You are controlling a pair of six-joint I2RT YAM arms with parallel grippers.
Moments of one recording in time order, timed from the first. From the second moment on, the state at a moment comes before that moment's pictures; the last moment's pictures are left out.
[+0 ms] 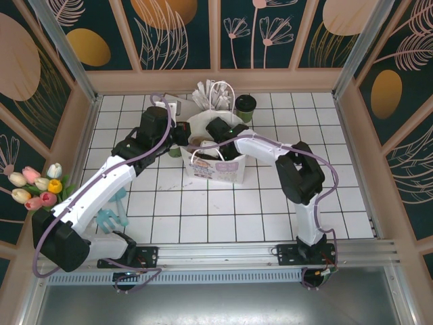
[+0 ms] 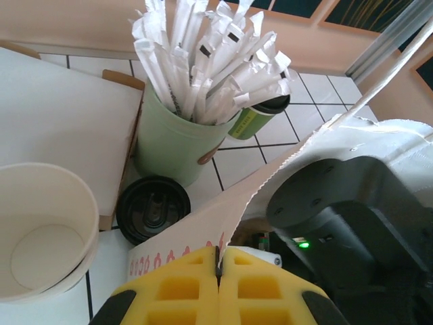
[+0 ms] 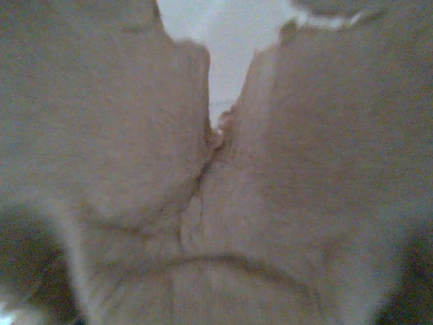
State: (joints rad) left arm -0.55 1.30 1.16 -0.37 0.00 -0.47; right arm 0.73 2.02 1.55 -0.79 -0.01 -0.61
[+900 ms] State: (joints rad) left arm -0.55 1.29 1.13 -0.35 -0.10 -0.55; right arm 0.72 1.54 1.60 -0.55 -0.14 -0.30
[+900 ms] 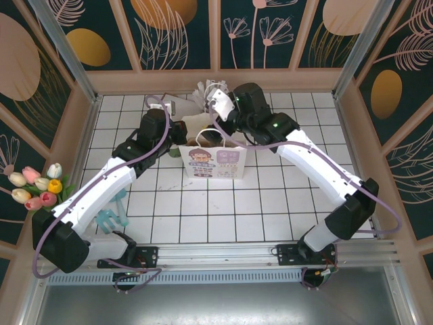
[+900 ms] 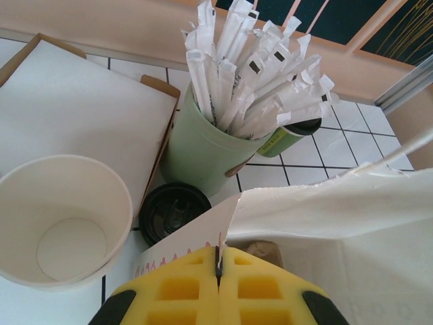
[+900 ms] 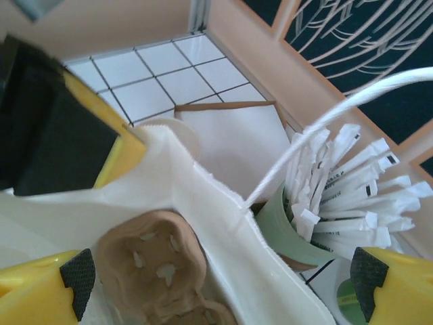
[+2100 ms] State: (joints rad) left arm -0.55 1.35 1.32 -0.49 -0.01 -0.56; right arm 0.53 1.54 1.62 -0.85 0.01 0.44
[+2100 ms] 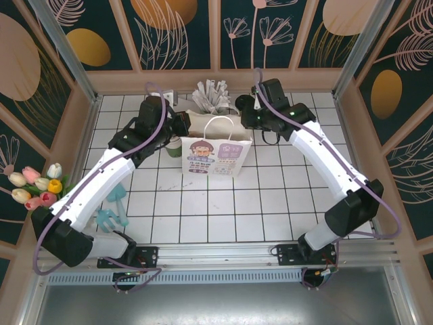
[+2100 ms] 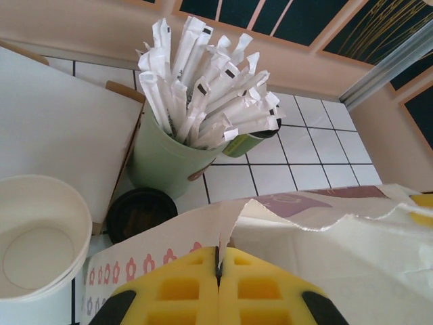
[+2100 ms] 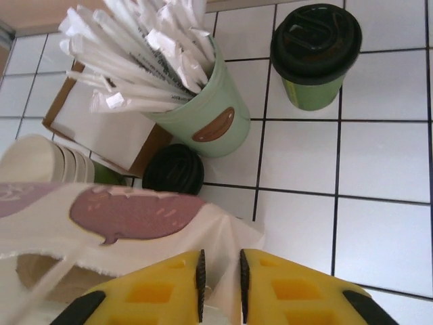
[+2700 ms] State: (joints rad) left arm -0.54 1.51 1.46 -0.60 0.05 -0.36; right arm 0.35 1.36 1.44 -0.62 -0.23 0.12
